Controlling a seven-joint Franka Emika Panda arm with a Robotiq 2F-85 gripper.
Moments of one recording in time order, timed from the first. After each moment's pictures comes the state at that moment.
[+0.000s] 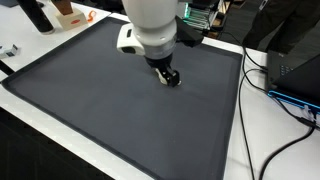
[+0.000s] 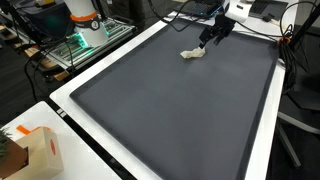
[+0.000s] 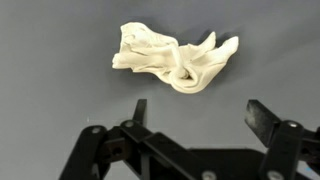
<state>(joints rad) 0.30 0.72 -0.03 -1.45 0.03 1.89 0.69</state>
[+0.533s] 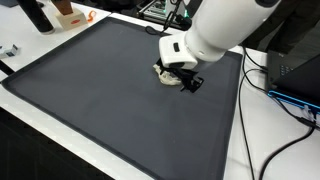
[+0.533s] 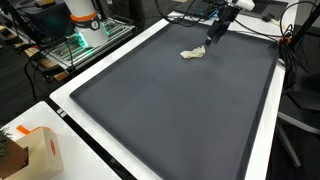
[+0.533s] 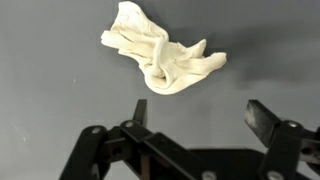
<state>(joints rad) 0.45 0.78 -0.02 -1.38 -0.25 1.87 0.68</state>
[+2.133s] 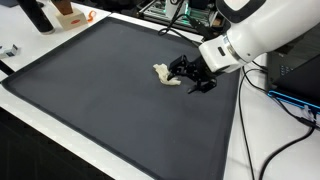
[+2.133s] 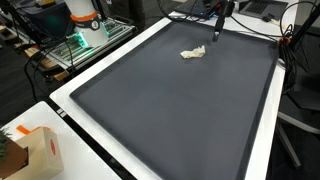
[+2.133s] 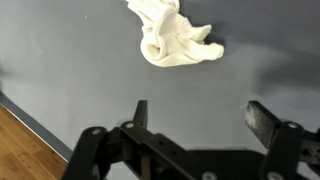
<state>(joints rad) 0.57 0.75 -0.02 -1.49 -0.59 1.98 0.64</state>
